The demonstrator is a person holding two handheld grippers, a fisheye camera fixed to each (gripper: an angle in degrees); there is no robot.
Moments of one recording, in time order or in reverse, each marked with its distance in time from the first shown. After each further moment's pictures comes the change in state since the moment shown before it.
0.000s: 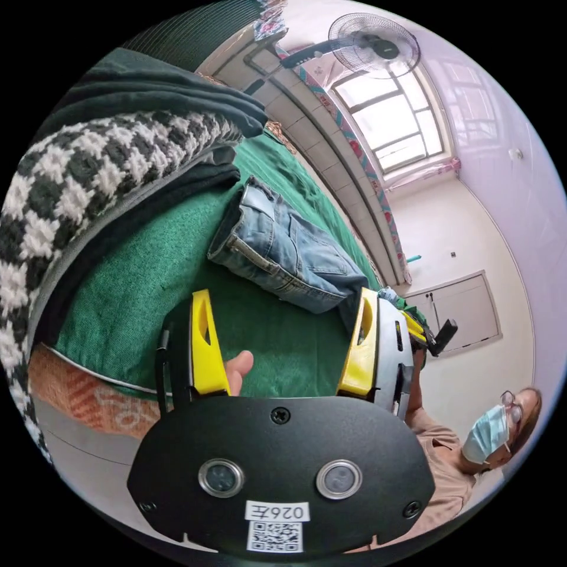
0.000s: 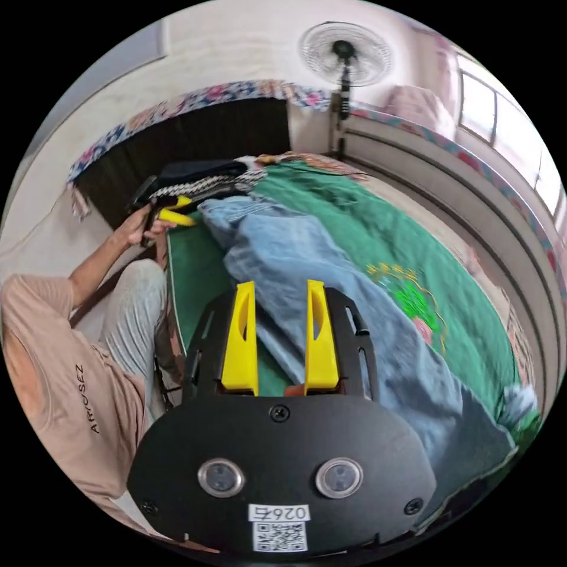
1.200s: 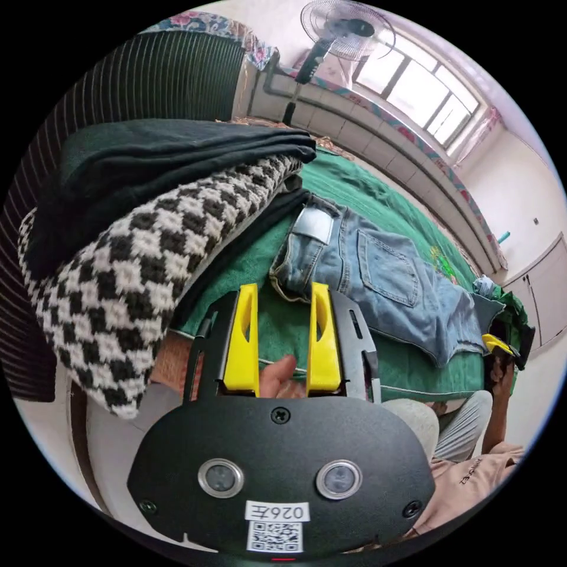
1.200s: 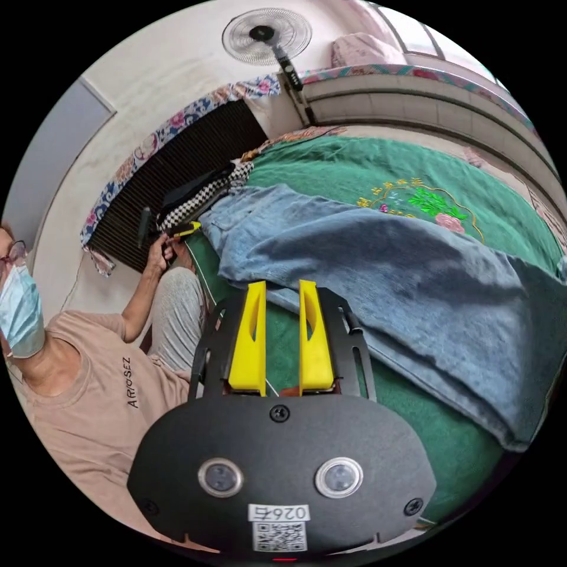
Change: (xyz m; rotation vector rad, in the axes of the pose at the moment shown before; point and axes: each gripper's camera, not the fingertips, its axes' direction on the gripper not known) left arm 0.047 -0.016 -0.325 0.216 -0.514 0.150; right arm 0.068 0.234 0.005 0.054 -0.218 0.438
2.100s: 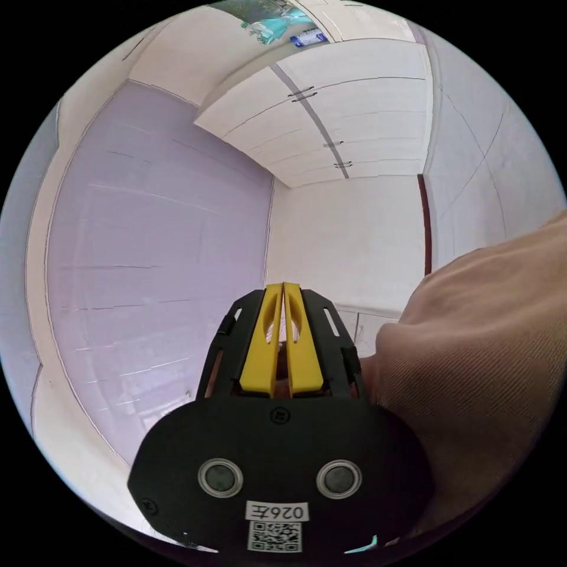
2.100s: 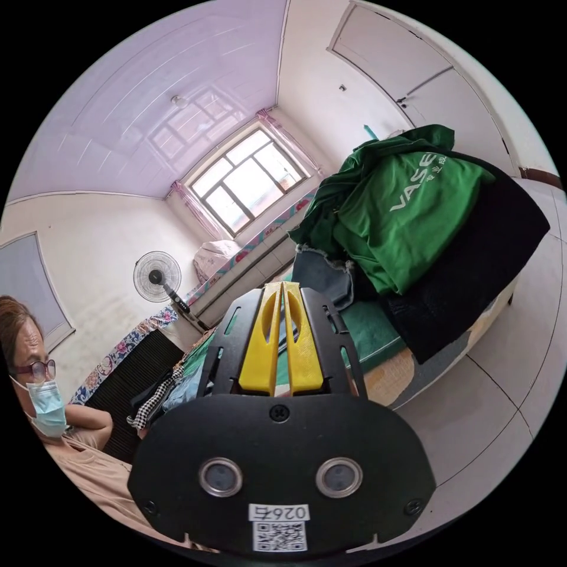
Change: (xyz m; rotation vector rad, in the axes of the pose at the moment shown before) left arm 0.154 0.282 -0.706 1.957 0.755 1.540; right arm -0.046 0.622 -0.054 1.015 0.371 0.604
